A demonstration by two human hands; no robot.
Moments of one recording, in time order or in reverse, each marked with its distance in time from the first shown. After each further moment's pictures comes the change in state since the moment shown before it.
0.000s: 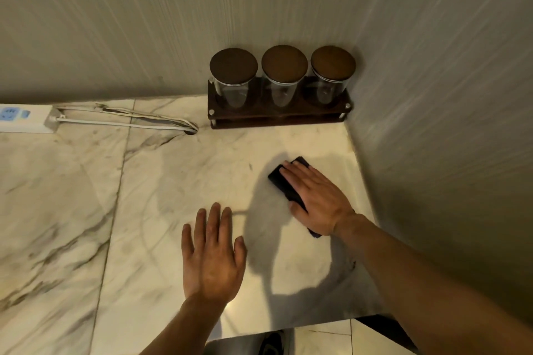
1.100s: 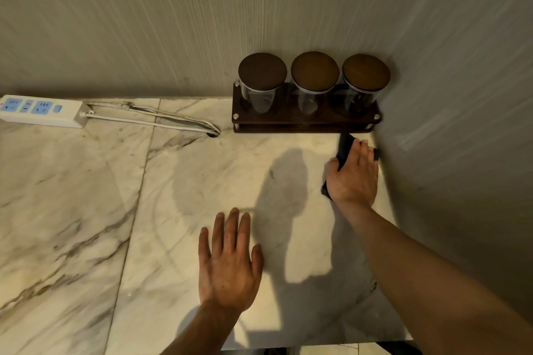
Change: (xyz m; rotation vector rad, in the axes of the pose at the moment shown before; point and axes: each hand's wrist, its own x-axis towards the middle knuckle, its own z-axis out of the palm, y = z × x) left_hand 0.003 -0.003 0.006 0.021 0.001 -0.011; right_hand 0.055 0.018 -0.008 0.180 0.304 0.800
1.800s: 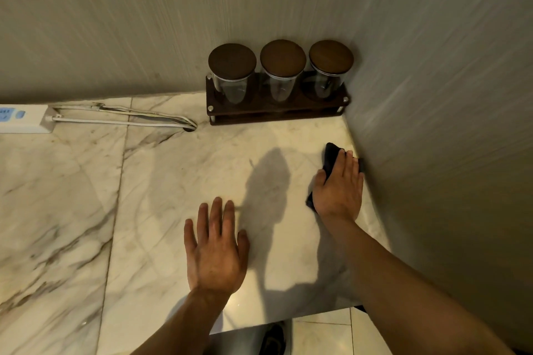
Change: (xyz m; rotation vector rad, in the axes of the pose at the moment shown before) left_hand 0.000 -0.002 -0.003 -0.025 -0.006 0.024; right_hand -0.064 0.018 -0.006 0.019 0.043 0.124
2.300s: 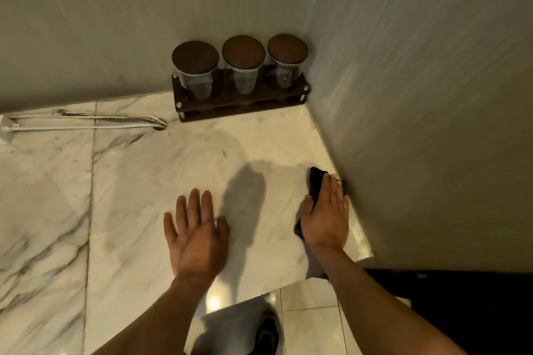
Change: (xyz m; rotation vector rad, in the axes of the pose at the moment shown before) left_hand -0.001 -0.002 -0.003 -0.083 -0.045 0.012; right_hand -0.089 0.044 -0.016 0.020 0.032 0.062
